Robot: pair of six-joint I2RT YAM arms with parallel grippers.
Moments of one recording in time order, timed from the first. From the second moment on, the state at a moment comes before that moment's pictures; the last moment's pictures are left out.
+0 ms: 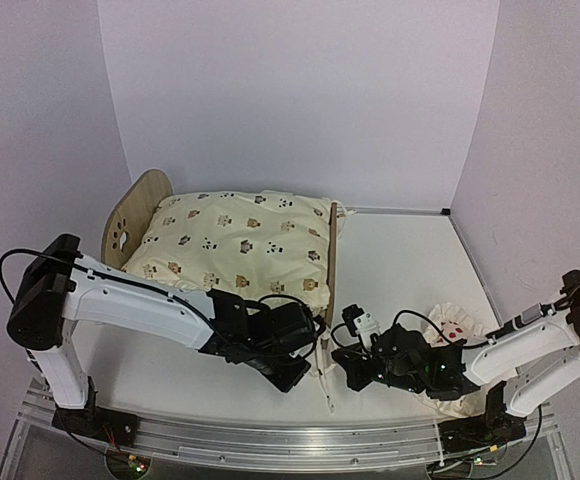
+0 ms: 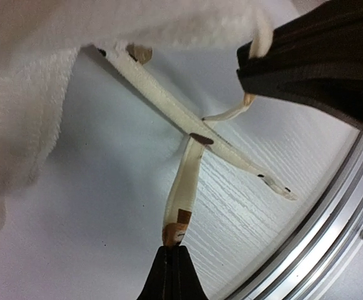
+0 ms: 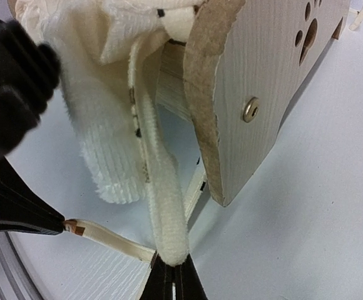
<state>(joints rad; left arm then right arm) -1.34 1.83 1.24 -0.52 -0.11 -0.51 1.21 1.41 0.39 0.43 0.35 0.47</state>
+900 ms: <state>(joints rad) -1.26 1.94 1.31 -0.26 -0.08 -0.44 1.21 1.35 0.39 0.39 0.33 0.41</state>
